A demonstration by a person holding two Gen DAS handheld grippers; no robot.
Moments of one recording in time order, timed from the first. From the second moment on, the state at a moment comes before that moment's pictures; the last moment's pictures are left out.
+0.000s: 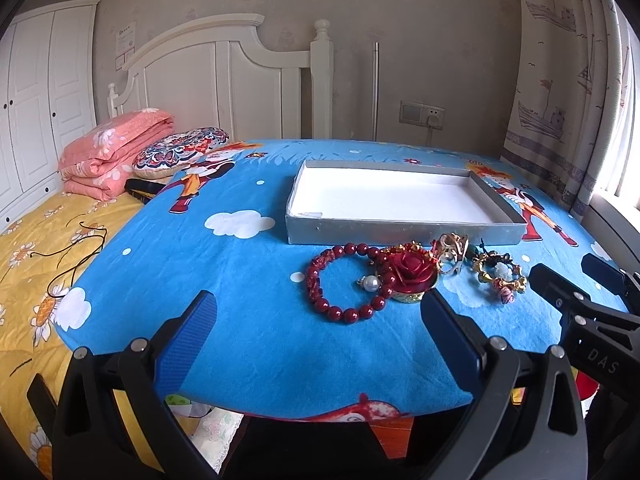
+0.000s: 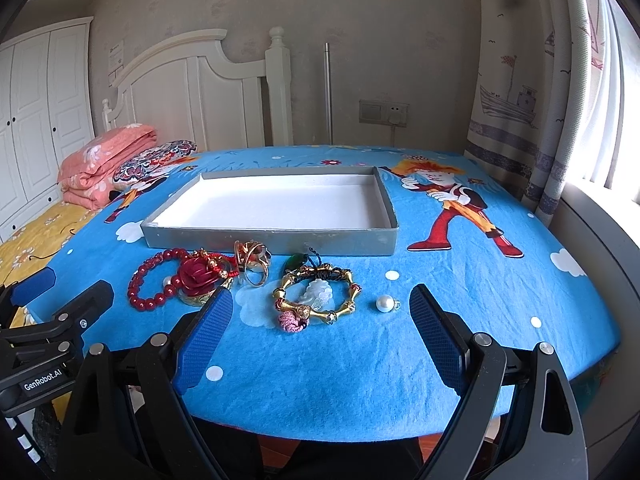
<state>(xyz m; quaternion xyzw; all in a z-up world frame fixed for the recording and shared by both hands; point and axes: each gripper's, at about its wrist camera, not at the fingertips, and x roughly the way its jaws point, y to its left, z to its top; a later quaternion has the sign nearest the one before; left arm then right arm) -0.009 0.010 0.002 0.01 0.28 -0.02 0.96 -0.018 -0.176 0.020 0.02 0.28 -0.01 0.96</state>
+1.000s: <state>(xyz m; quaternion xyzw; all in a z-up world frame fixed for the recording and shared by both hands) 0.031 0.023 -0.032 0.00 0.31 -0.02 0.95 0.014 -0.173 -0.012 -0.01 0.27 0.01 0.96</state>
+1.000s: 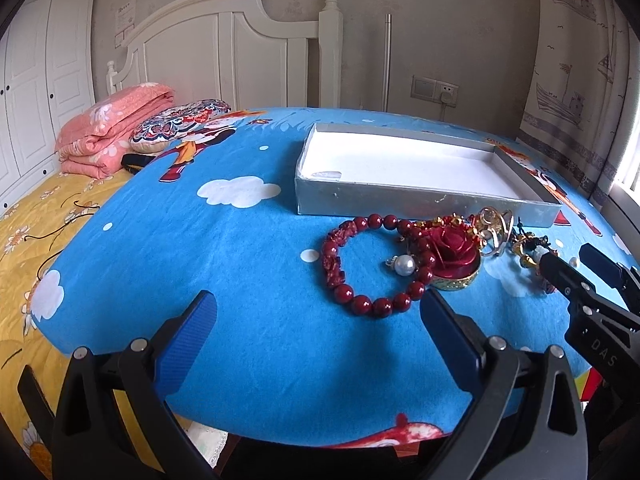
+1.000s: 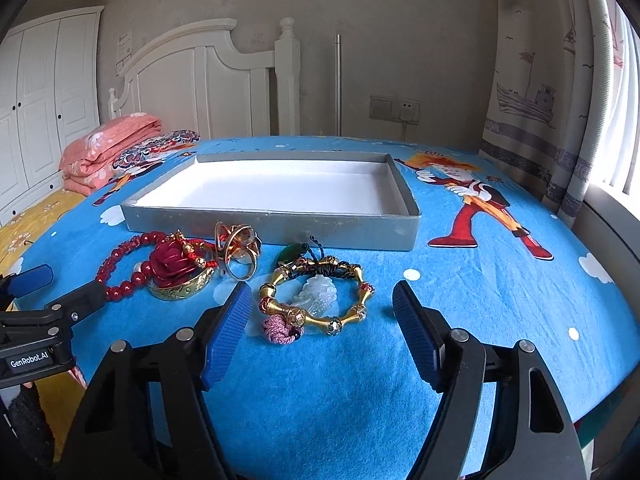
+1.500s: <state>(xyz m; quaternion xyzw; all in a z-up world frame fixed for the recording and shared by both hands) 0.047 0.018 -0.029 0.03 0.28 -0.02 0.96 0.043 -0.132 -0.005 -0.01 0.27 0.06 0.96</state>
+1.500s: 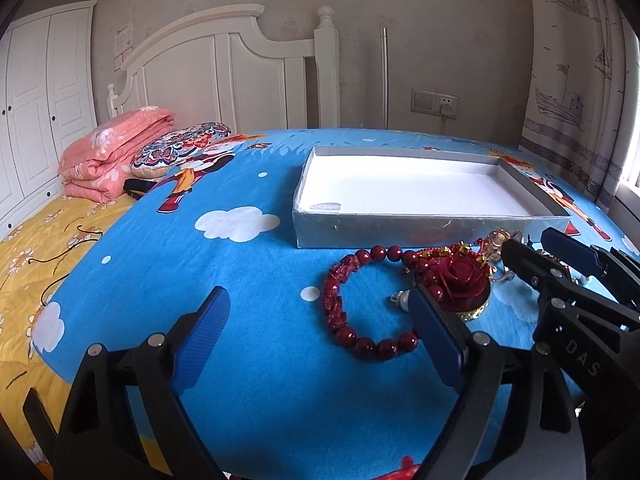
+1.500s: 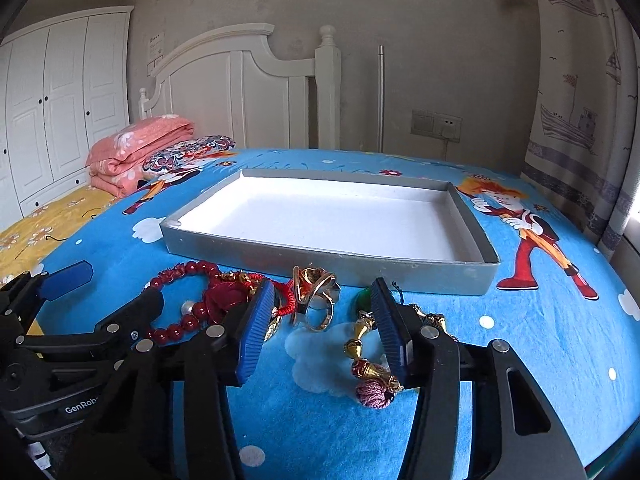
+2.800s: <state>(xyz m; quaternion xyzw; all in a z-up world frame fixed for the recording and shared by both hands) 0.077 -0.051 -0.018 0.03 0.27 -0.15 0.95 0.032 -0.184 -0.002 0.05 0.27 0.04 0.96</state>
